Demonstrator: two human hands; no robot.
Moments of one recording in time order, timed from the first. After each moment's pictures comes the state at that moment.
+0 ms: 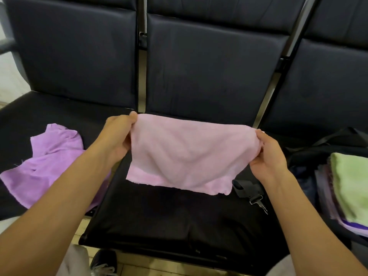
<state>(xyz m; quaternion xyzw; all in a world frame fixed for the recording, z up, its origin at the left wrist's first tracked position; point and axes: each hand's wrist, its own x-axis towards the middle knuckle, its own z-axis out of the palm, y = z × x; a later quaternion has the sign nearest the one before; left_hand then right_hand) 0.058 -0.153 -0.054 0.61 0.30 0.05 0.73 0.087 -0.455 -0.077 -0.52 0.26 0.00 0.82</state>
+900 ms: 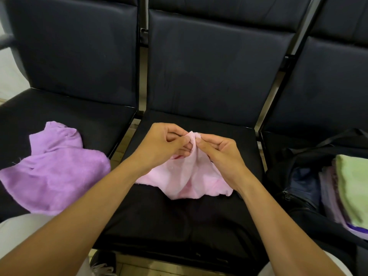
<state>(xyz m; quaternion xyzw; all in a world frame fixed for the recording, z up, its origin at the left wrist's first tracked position) 0.048 -0.209 -0.064 0.77 0.00 -0.04 0.64 0.067 -0.388 -0.086 -0.71 -0.11 0.12 0.68</state>
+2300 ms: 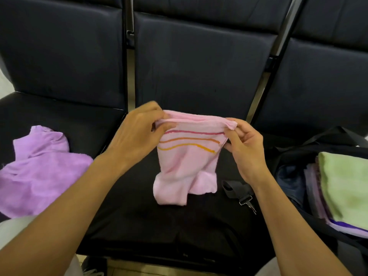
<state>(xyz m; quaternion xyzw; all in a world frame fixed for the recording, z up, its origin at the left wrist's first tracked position) 0.068 -0.197 -0.055 0.92 -0.16 0.26 0.26 0.087 -0.445 -0.077 -0.73 -0.07 -0.07 0.68</state>
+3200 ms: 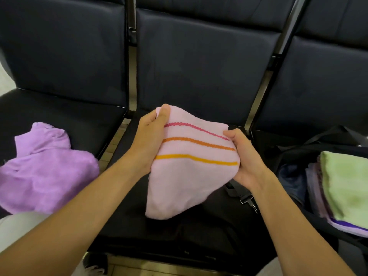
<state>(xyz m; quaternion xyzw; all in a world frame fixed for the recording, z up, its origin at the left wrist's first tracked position) 0.048 -0.237 -0.041 0.66 0.10 0.03 0.75 0.072 -0.438 -0.066 -0.55 0.10 0.24 0.80</state>
